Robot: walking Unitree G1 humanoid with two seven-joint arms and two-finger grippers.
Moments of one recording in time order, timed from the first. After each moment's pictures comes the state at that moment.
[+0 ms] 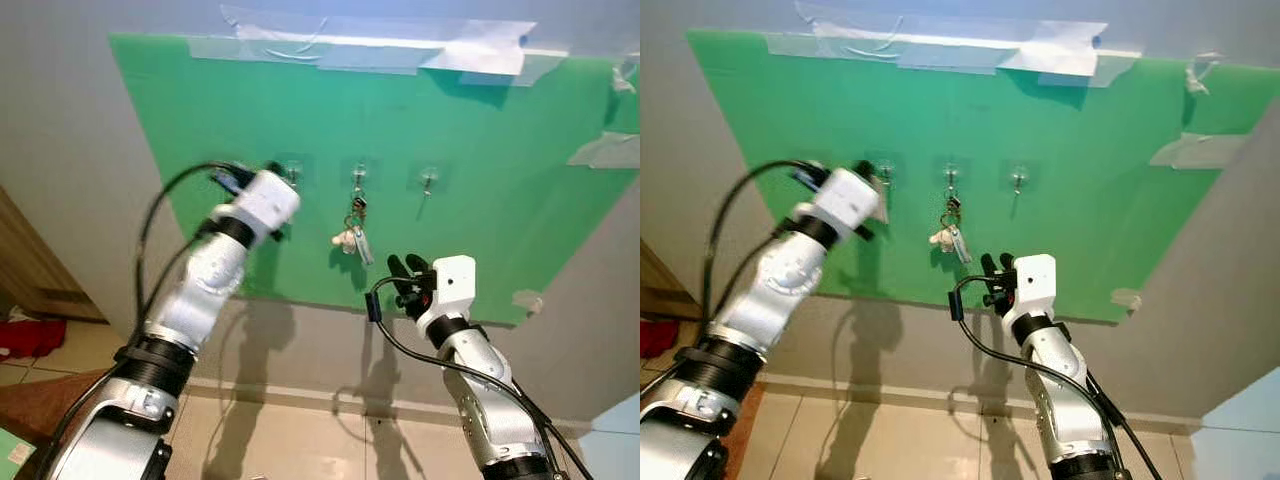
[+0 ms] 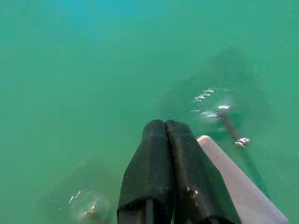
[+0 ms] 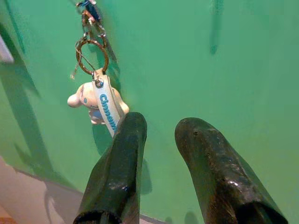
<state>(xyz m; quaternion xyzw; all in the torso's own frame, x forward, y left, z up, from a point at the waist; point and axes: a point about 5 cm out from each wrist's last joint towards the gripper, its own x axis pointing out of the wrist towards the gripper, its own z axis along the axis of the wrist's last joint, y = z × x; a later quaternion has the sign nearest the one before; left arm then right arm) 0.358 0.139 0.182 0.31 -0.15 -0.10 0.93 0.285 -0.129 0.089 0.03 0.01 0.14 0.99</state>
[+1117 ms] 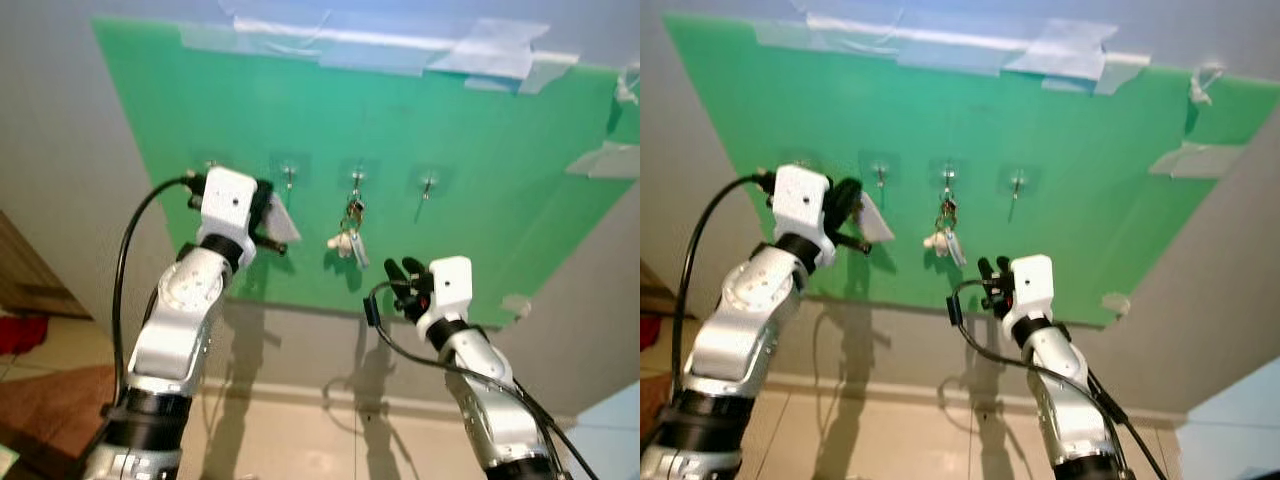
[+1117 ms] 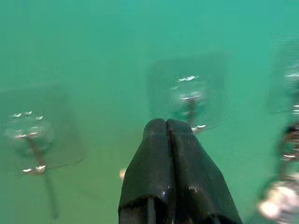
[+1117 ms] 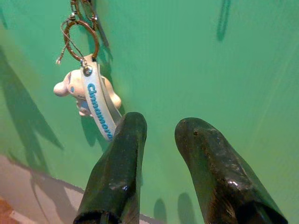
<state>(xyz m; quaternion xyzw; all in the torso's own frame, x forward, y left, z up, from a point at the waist) 0.317 0.133 0.189 0.08 -0.06 -0.17 0.98 0.284 -0.129 0.086 0.02 0.02 0.16 0.99</state>
